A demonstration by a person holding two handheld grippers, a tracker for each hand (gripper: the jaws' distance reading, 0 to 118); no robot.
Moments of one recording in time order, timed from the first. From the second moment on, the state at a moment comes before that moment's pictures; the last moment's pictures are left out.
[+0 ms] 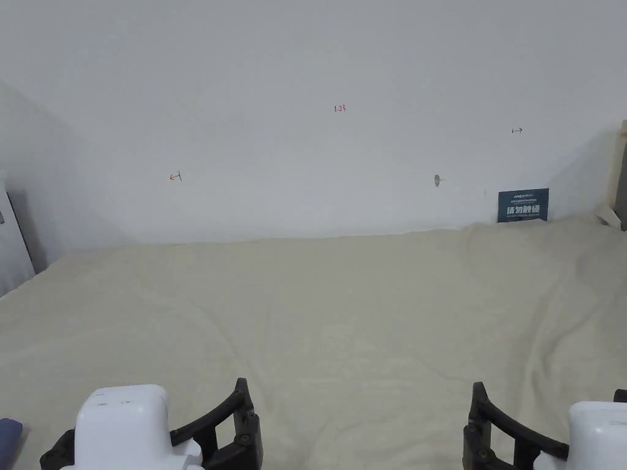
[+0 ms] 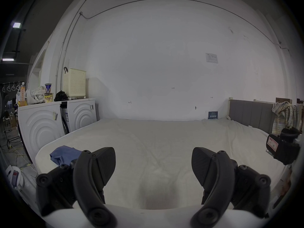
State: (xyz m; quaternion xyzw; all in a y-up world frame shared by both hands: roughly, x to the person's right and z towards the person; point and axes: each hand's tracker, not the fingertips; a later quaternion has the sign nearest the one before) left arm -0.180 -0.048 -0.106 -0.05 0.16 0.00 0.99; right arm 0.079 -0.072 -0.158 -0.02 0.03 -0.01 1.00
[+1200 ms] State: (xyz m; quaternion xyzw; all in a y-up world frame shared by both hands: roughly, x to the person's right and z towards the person) left arm -0.178 -0.049 -0.106 -0.06 0.15 0.01 0.99; right arm 0.081 -0.077 -0.157 -0.04 0.08 0.02 1.00
